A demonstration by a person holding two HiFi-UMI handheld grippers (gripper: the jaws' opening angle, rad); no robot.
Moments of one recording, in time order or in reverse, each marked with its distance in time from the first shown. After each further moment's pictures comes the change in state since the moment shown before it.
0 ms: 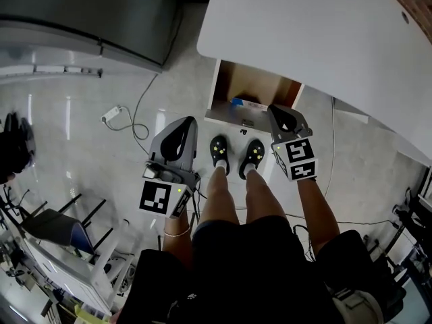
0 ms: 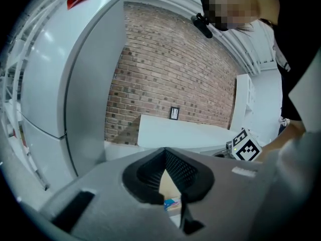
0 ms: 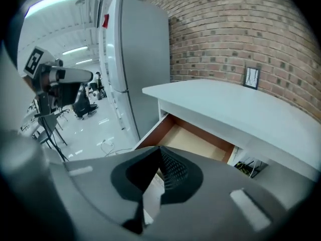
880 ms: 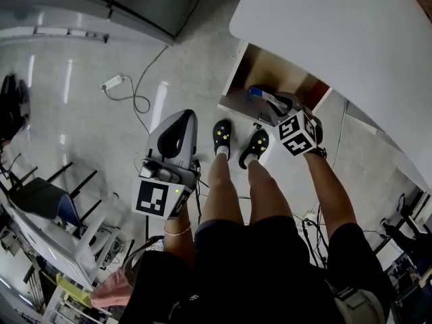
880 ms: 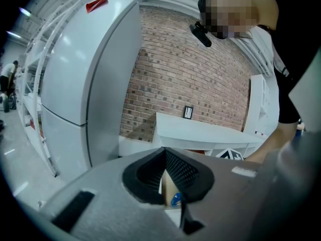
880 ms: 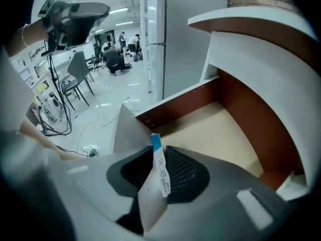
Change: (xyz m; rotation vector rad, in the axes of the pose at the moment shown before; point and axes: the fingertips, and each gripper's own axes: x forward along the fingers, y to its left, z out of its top) left arm -0.024 0.041 -0.039 -0.083 -0.010 0.147; right arm 0.102 0.032 -0.085 -0.438 0.330 0.255
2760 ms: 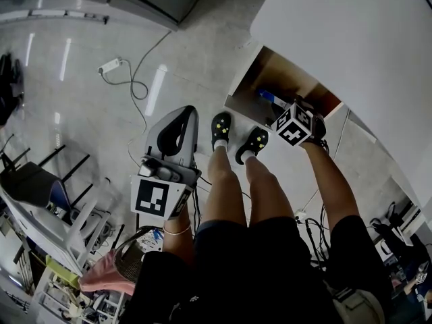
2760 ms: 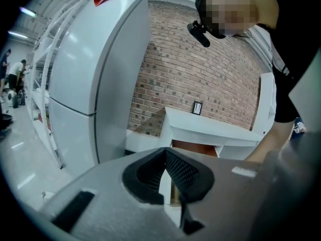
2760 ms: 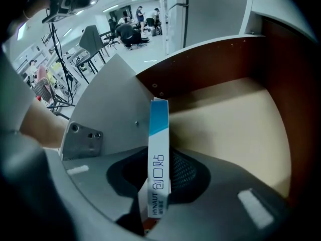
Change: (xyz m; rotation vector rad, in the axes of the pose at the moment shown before) left arm 0.018 0.023 -0.020 -0.043 0.032 0.074; right arm 0.068 -0.002 -0.060 -0.197 0.265 0.136
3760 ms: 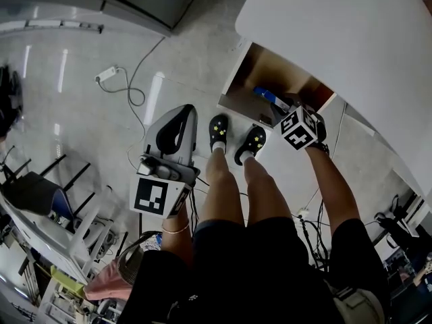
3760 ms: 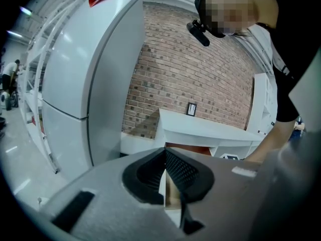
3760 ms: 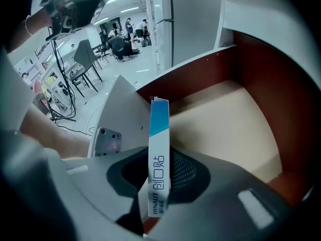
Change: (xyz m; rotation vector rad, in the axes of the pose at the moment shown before) left arm 0.008 -0.001 0.003 0.021 -0.009 -0.055; right arm -0.027 -0.001 0.009 0.126 -0.105 -0.018
